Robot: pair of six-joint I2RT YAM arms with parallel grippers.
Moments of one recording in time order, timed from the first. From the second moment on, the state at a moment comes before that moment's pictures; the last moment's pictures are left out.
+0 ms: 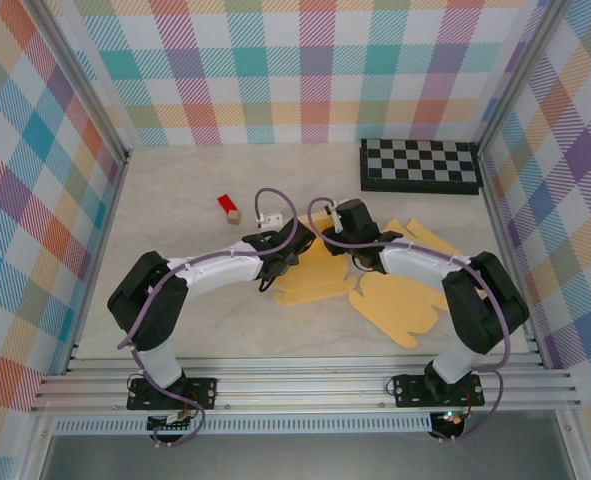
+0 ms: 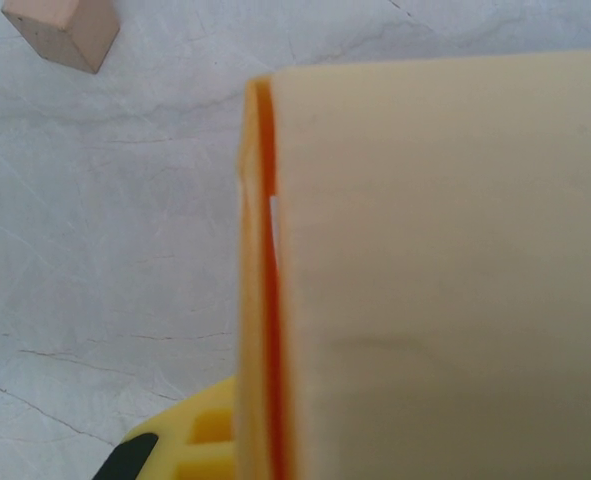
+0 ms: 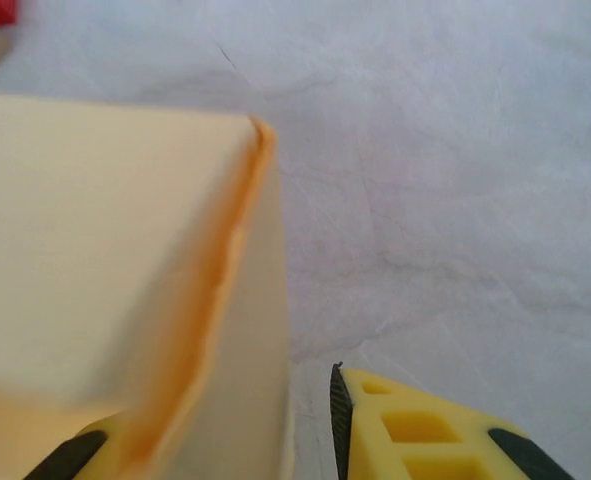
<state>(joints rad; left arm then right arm) -0.80 1.75 1.15 -0.48 -0.55 -0.85 0.59 1.60 0.94 -0.07 0.07 0.14</state>
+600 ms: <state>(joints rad) -0.79 1.75 1.13 -0.53 -0.59 -0.81 0.44 1.23 0.92 -0.18 -0.14 -0.06</state>
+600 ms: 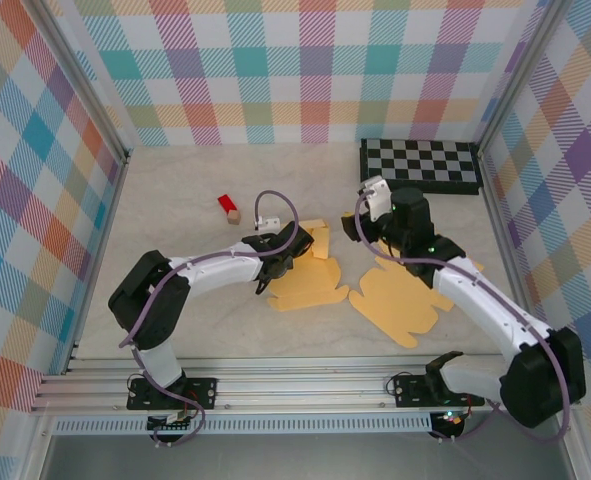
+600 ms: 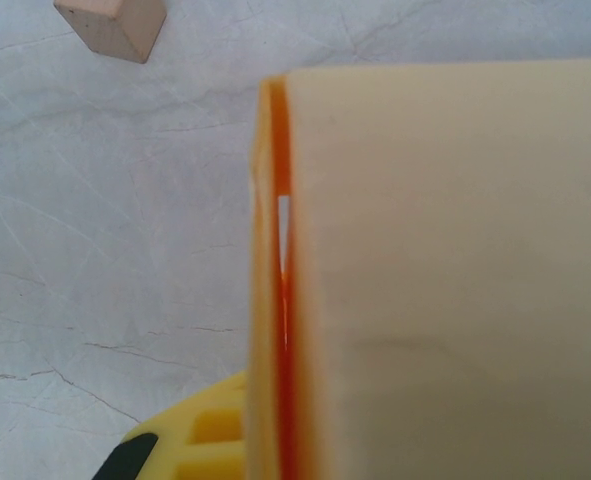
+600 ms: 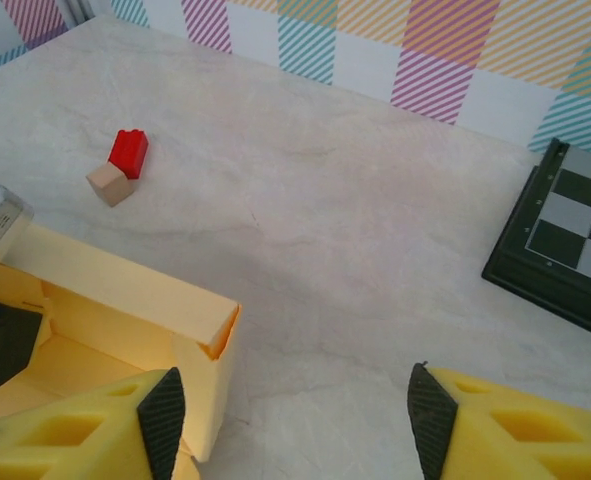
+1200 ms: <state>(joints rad) -0.79 1.73 1.13 -0.52 -0.56 -0.81 0.45 1.53 0.80 0.07 -0.34 0.09</state>
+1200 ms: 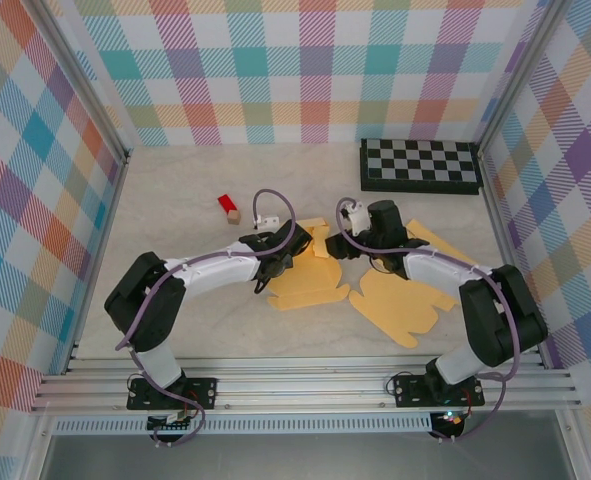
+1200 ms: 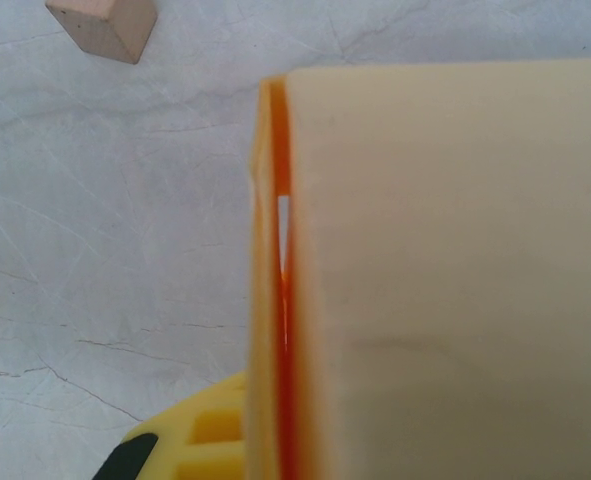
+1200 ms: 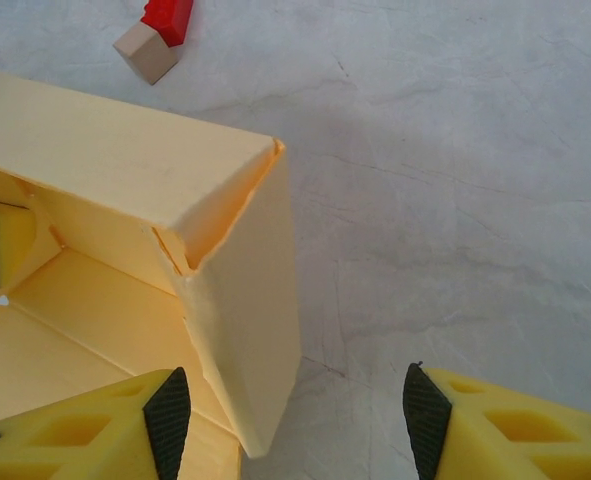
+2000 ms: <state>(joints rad) -0.78 1.73 1.13 -0.53 -0.48 -0.84 0.57 1.64 0.88 0.15 -0.09 0.13</state>
